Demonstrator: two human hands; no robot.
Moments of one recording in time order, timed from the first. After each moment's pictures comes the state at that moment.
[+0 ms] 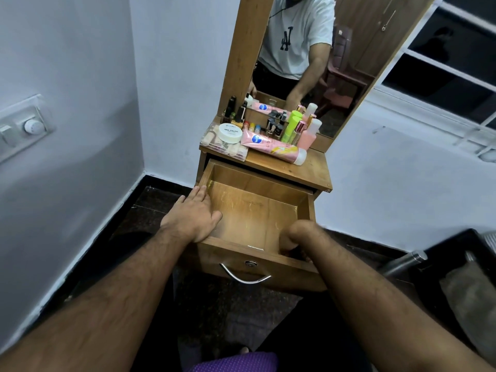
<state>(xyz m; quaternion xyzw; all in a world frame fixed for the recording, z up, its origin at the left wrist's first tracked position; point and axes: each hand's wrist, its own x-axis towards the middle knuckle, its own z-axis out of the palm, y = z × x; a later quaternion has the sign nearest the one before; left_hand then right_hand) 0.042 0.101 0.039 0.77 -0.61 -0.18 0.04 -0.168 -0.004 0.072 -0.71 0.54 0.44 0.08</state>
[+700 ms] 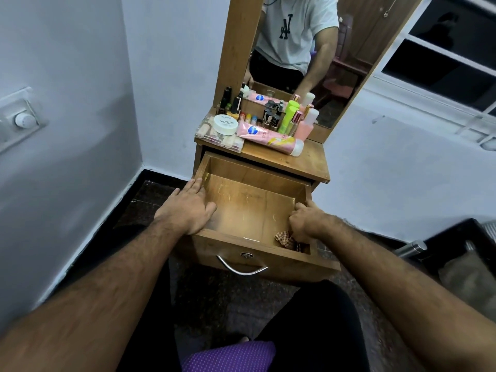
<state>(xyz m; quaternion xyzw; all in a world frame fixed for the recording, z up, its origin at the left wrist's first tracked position) 0.043 0.099 0.036 0.77 -0.61 -0.17 0.05 -0.211 -0.022 0.067 -0.84 0.35 0.39 -0.13</state>
